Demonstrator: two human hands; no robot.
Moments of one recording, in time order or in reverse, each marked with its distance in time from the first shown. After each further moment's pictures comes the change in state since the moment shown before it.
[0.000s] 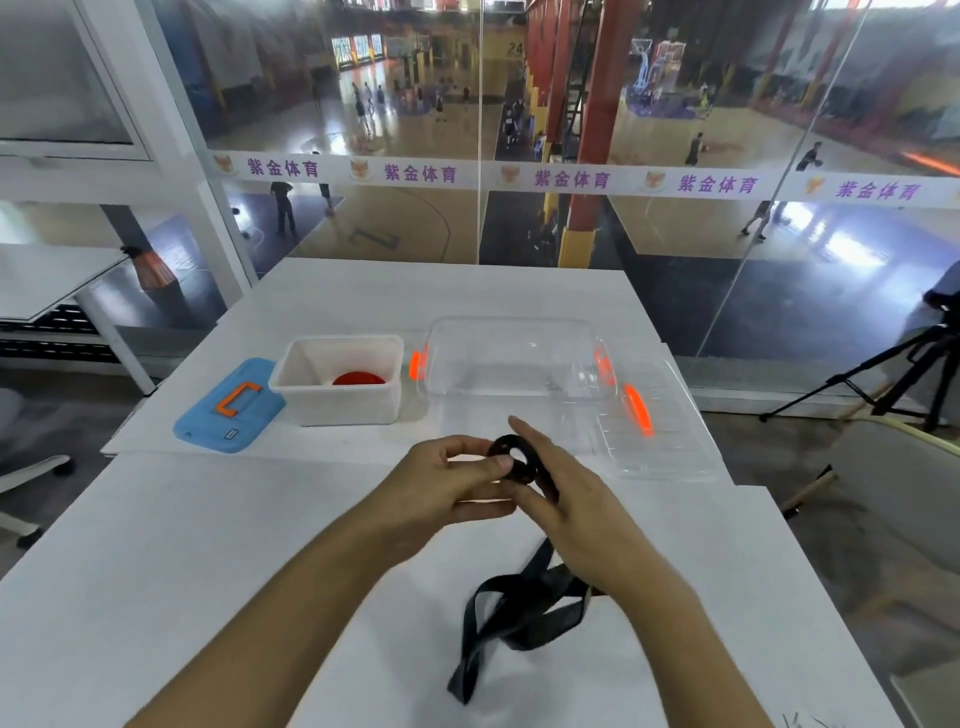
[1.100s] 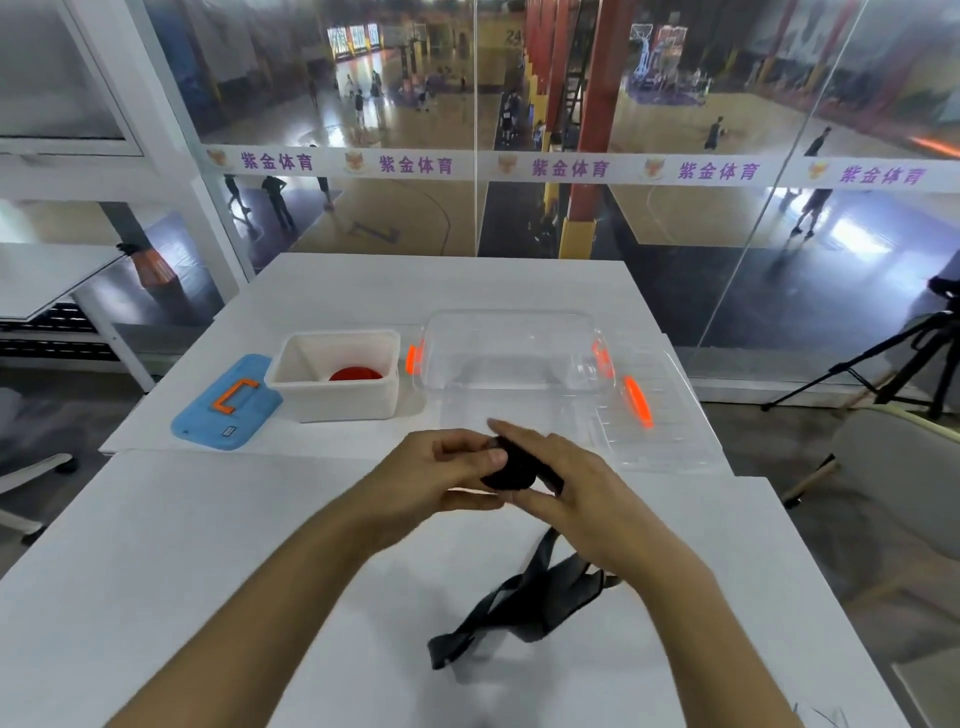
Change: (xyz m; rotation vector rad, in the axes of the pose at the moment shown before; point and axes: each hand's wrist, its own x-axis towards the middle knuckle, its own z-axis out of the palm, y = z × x) left_hand 0.004 0.006 -0.007 0.167 -0.106 0.048; right_hand 0.006 0.006 -0.017 -0.038 -0.059 -0.090
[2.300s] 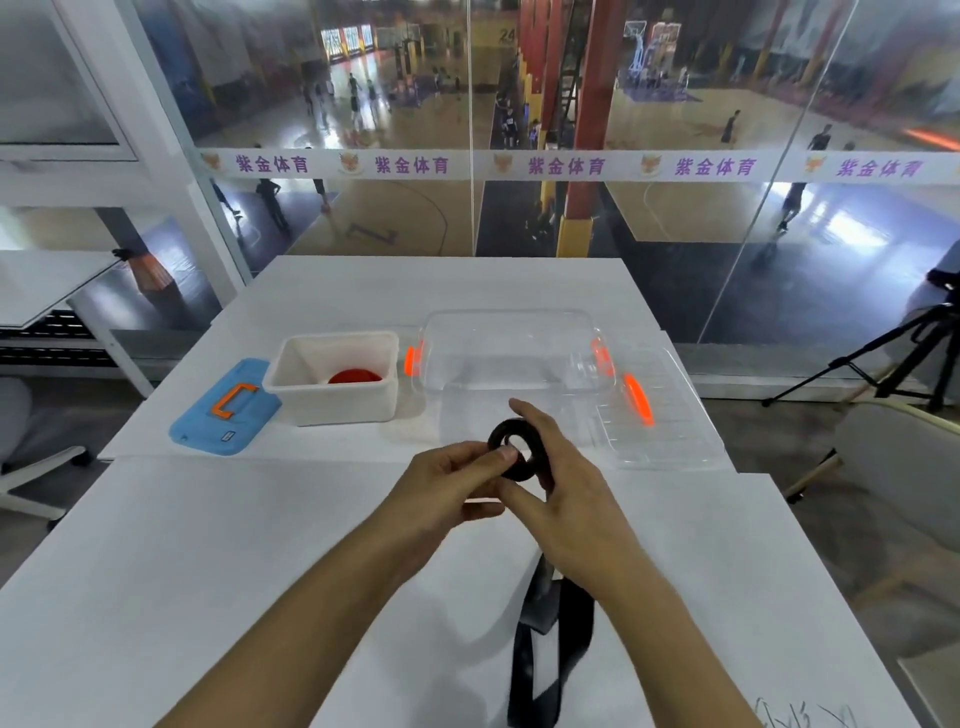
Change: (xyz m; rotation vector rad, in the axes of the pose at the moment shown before) left_hand 0.001 -0.012 0.022 -0.048 0.151 0.009; right_hand -0.003 -0.016 0.023 0.153 0.222 0.070
